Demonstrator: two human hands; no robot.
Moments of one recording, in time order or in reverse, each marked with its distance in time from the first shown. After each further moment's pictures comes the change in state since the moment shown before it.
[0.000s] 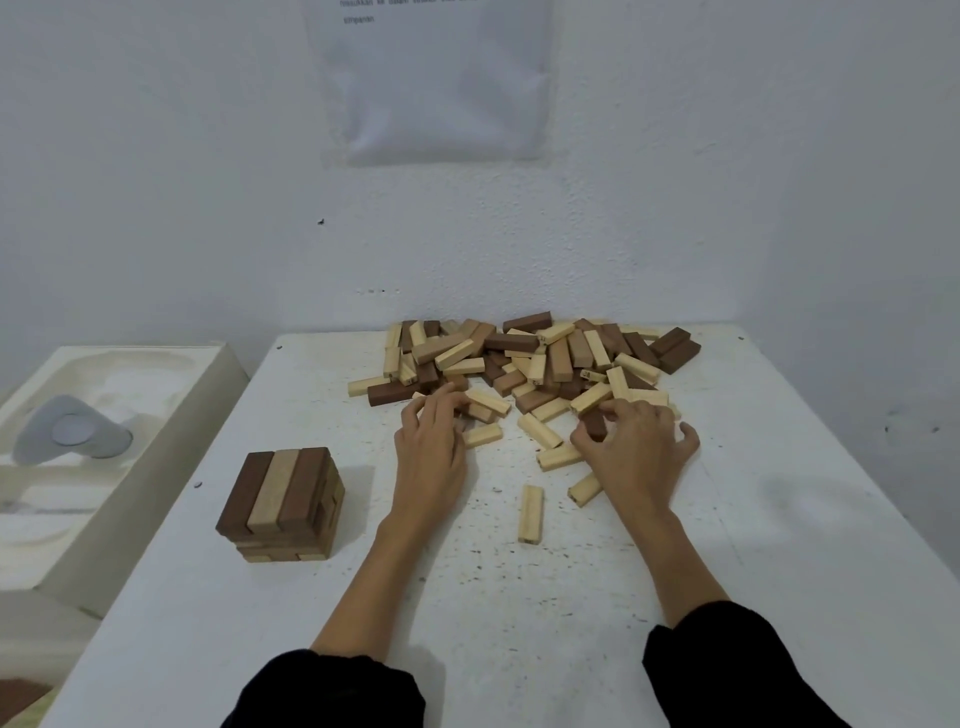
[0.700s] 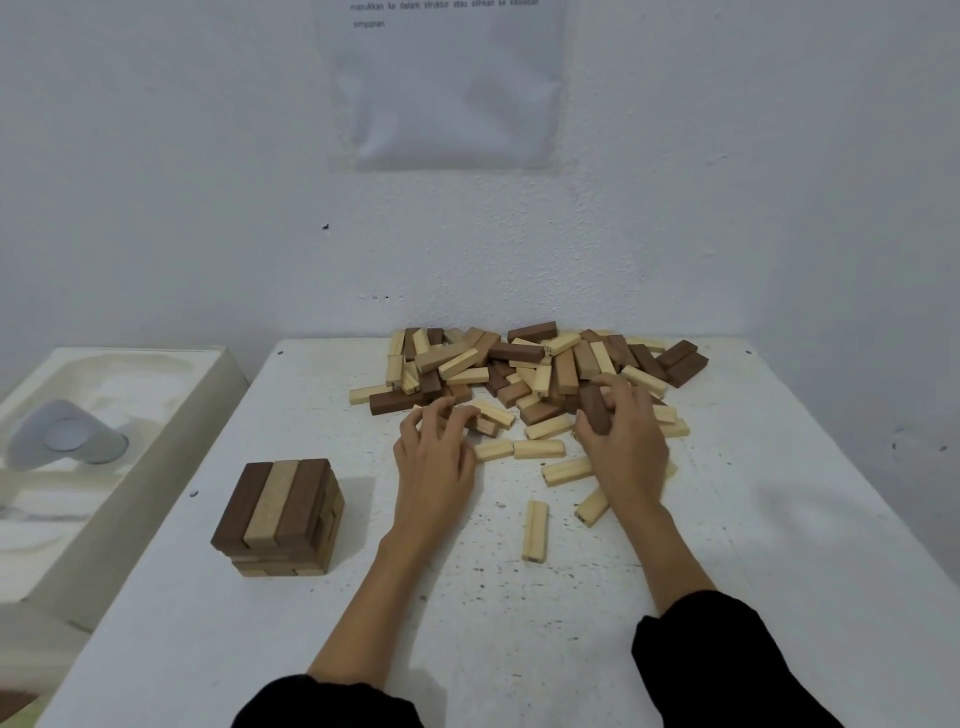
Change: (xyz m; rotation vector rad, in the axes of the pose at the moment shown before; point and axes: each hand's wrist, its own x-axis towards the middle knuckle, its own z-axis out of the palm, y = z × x) left_hand -0.001 0.006 -0.003 0.099 -0.017 -0.042; right_hand 0.016 -0.013 0.010 0.299 -0.006 -0.120
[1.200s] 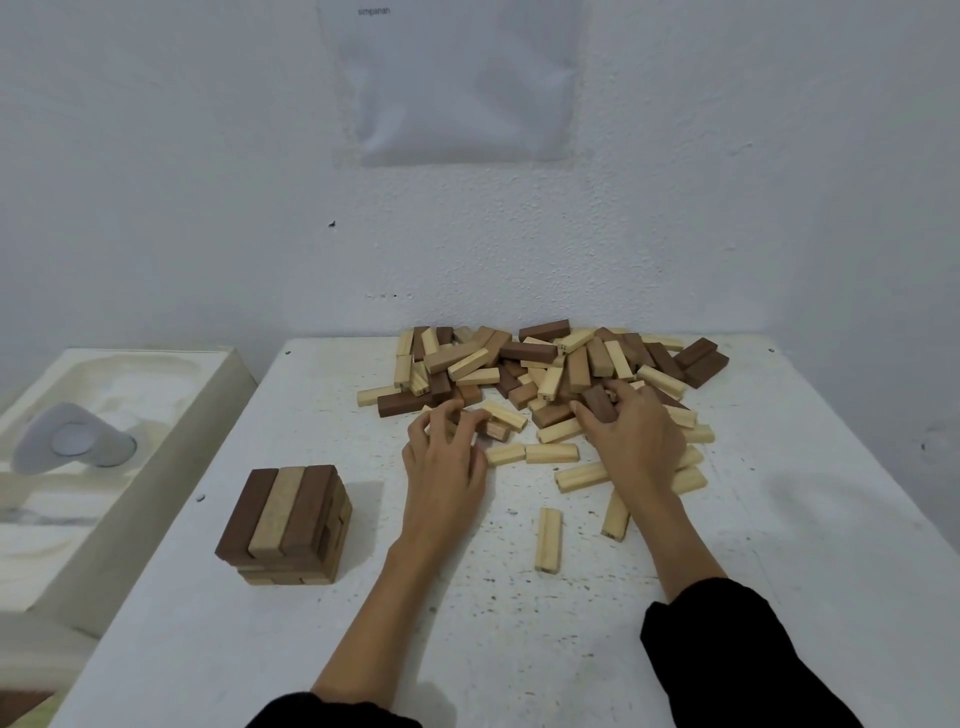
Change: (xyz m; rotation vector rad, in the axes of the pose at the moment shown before) left_hand 0.002 -0.002 0.003 0.011 0.010 0.009; right_hand 0.018 -0.003 0.009 -0.184 -0.078 0.114
